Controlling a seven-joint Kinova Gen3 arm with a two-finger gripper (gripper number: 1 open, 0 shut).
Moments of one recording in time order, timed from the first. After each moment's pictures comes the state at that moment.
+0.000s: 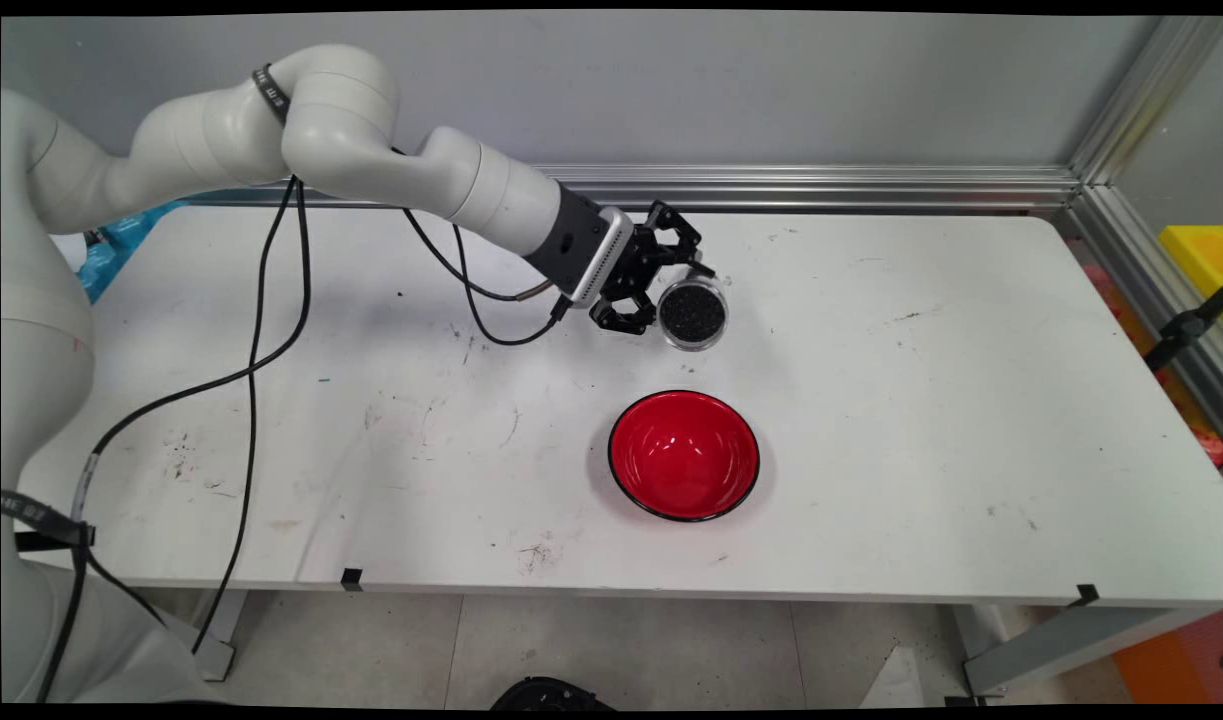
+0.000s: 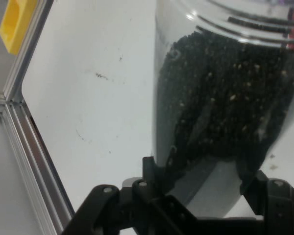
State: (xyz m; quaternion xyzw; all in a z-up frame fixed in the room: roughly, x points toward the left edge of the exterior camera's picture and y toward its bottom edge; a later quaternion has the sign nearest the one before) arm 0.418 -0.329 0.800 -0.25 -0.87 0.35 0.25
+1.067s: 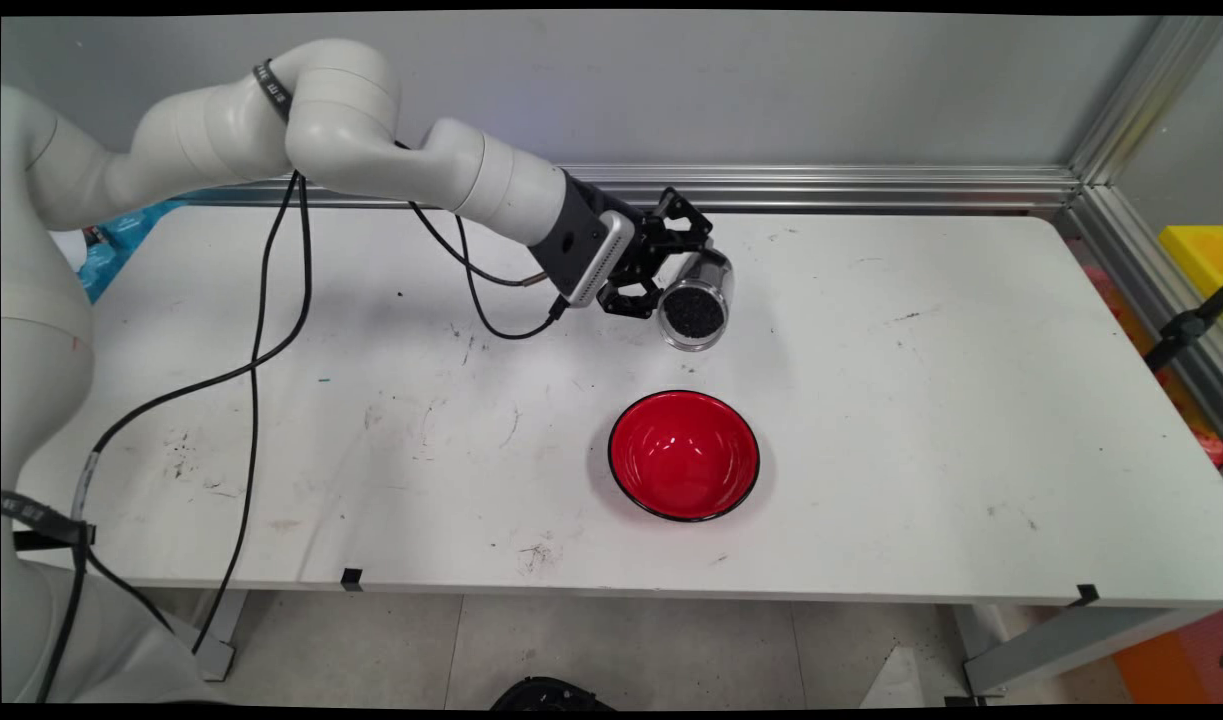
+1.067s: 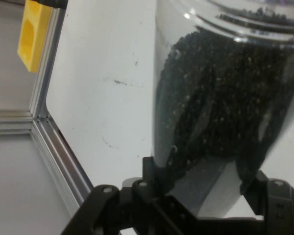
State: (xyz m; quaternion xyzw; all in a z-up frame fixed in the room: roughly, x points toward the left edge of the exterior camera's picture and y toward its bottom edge) arm 0.416 -0.335 0.806 -0.31 -0.84 0.39 0.23
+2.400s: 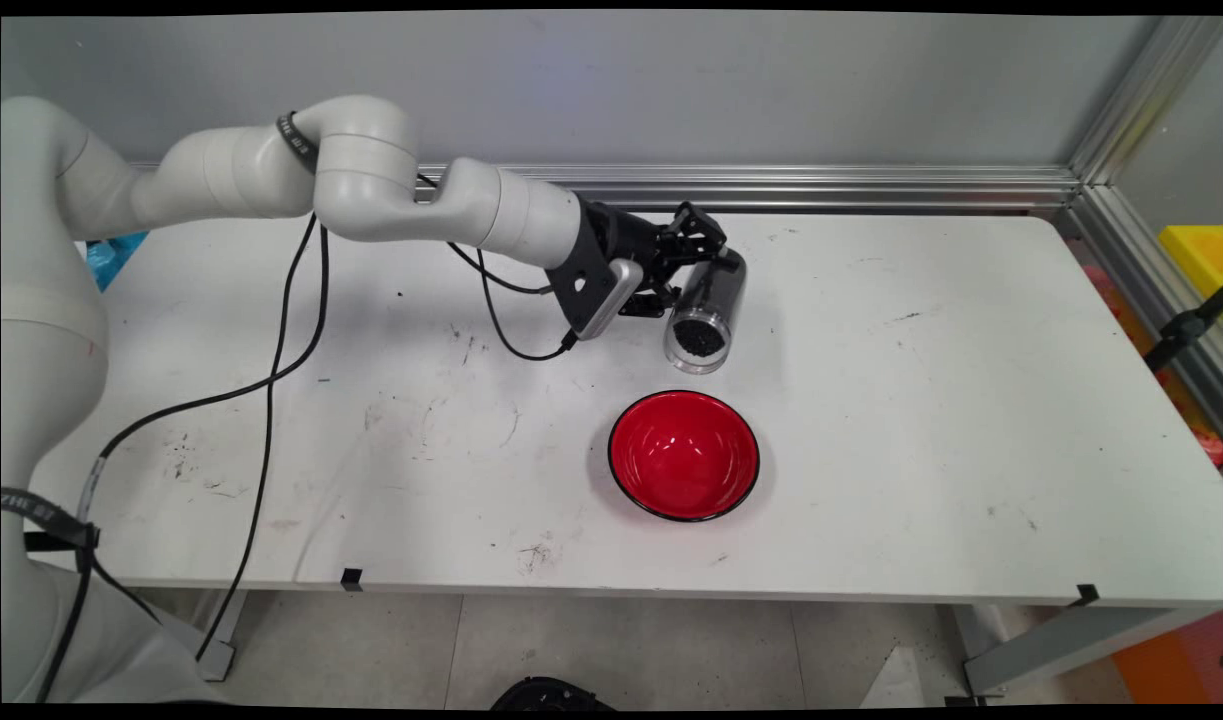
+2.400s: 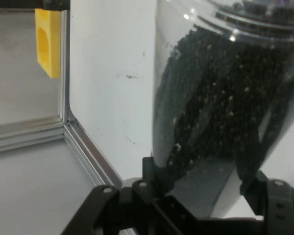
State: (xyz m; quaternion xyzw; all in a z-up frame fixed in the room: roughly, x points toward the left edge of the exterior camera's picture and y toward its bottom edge) arm 0.404 -0.332 0.776 -0.37 -0.80 0.45 0.18
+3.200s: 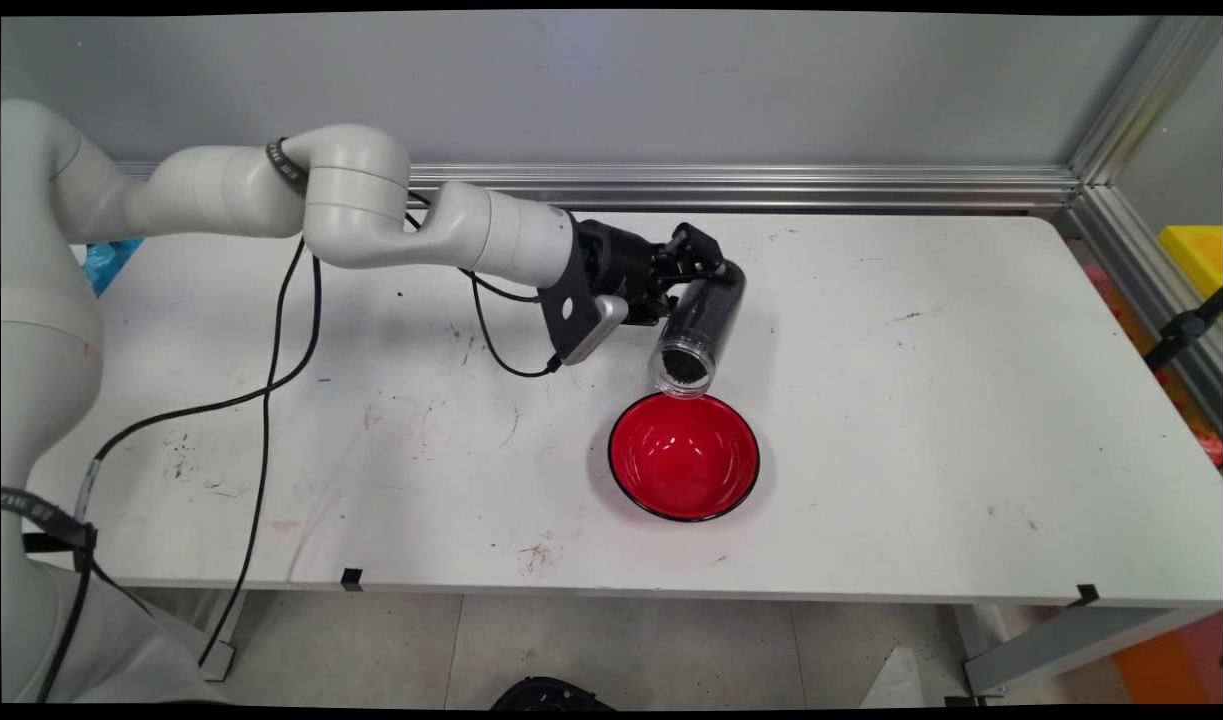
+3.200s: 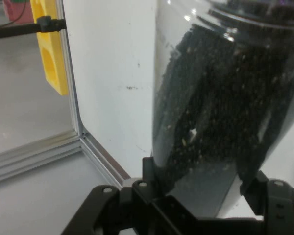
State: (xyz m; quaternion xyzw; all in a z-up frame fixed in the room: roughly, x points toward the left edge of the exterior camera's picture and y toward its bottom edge) arm 0.404 -0.317 0.765 -0.42 -0.76 0.47 0.15
